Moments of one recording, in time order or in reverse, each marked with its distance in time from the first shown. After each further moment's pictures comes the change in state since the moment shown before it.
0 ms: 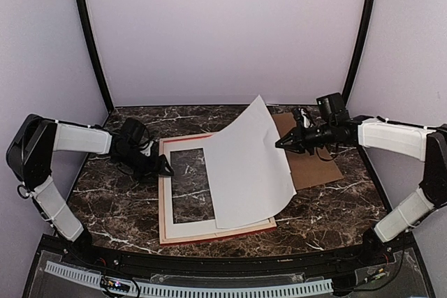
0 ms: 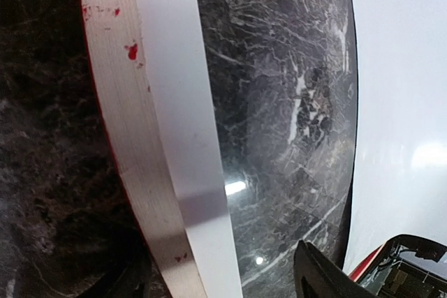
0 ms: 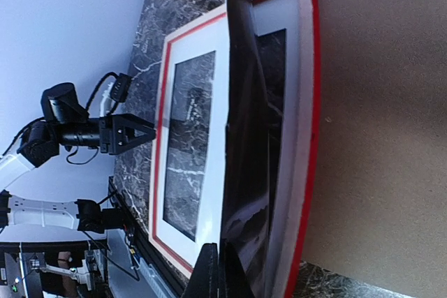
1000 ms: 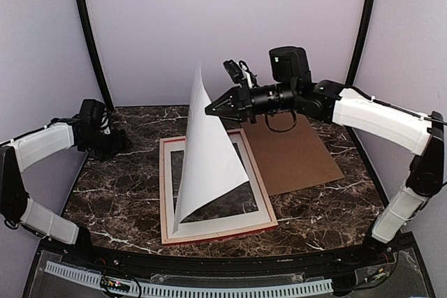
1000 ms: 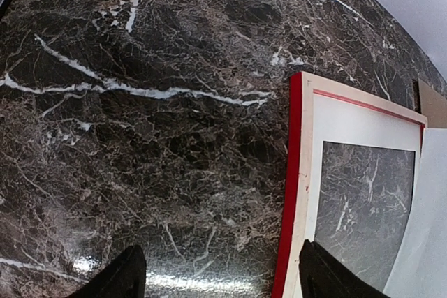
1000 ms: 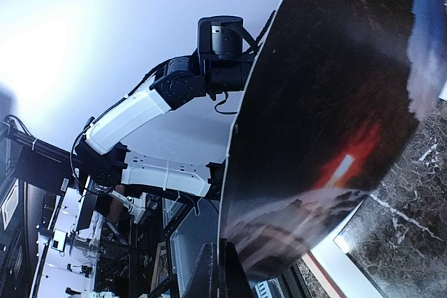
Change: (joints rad) left arm 0.243 -0.332 0.016 -0.149 -0.314 0.015; right arm 0.443 0.156 0.584 0.035 -0.058 0.188
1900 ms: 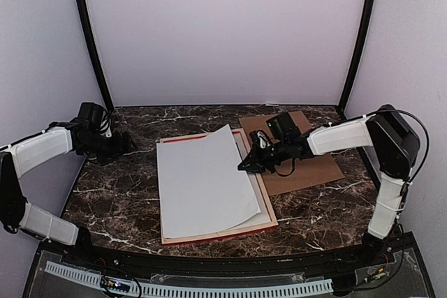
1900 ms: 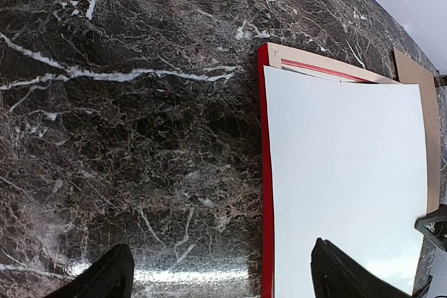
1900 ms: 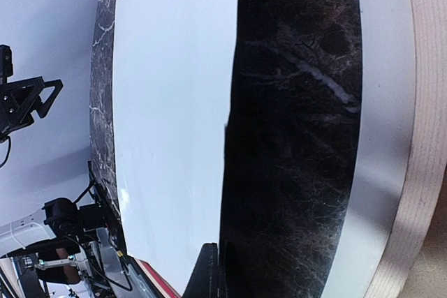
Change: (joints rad) left arm 0.000 -0.039 -0.044 0.011 0.092 0.051; right arm -0.182 0.244 -0.429 0.157 0.147 -0.025
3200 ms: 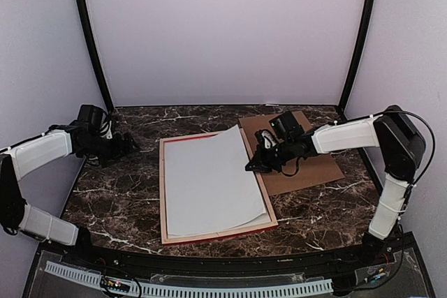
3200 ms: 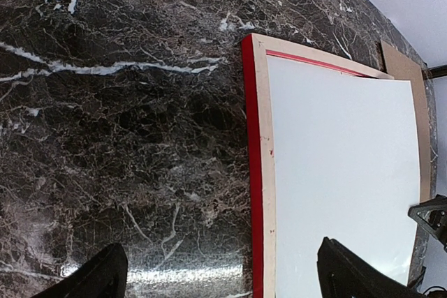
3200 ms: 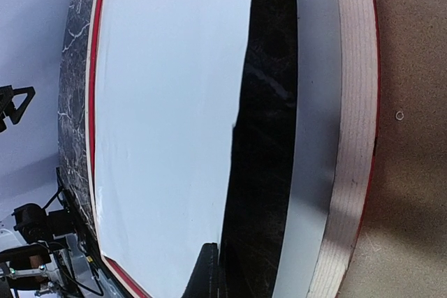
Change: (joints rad) left arm 0.000 -0.022 -0.039 0.034 0.061 0.002; right arm -0.011 -0.048 -0.012 -0.105 0.111 -0.089
